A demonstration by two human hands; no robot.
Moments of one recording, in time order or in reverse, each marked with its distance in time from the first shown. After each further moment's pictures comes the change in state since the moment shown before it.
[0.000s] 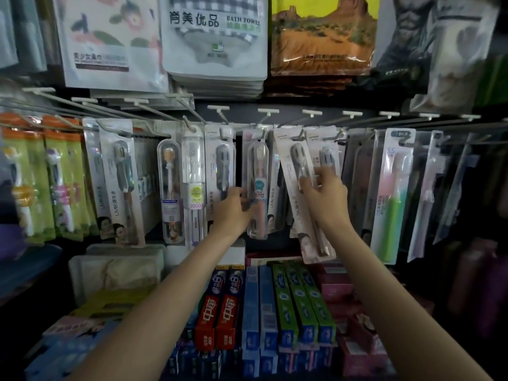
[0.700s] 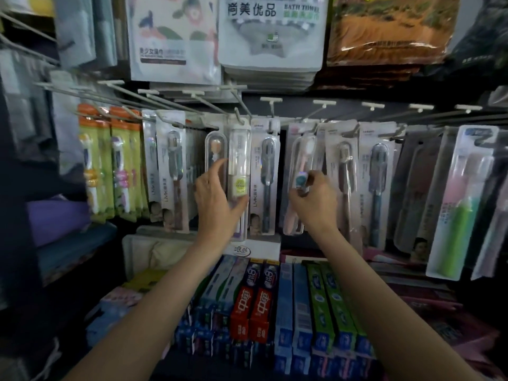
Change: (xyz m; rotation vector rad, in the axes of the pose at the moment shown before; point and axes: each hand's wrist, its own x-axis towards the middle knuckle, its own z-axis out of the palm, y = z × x) left_hand -0.030 -0.034 -0.069 0.167 0.459 0.140; right_hand -0.008 -0.004 0.087 -0.049 -0.087 -0.074
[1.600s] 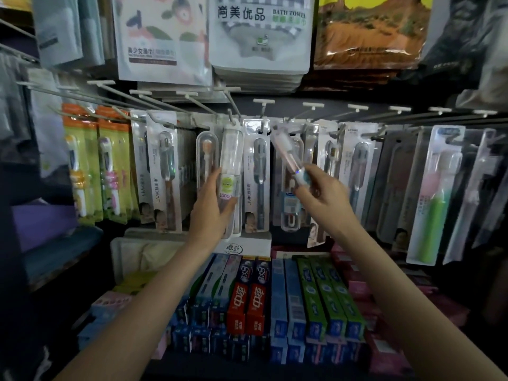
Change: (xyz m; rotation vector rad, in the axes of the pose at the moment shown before) left_hand -0.001 -0.018 -0.003 -0.106 -0.189 -0.017; right_hand -0.026 -0.026 -0.059 0.099 -0.233 -0.277
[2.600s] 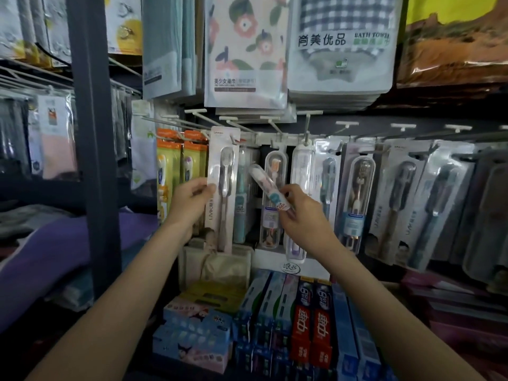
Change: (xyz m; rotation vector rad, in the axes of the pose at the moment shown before) left_hand 0.035 -0.029 -0.140 -0.184 0.171 -0.339; right_hand 0.037 -0.049 0.119 -0.039 -0.136 -0.028
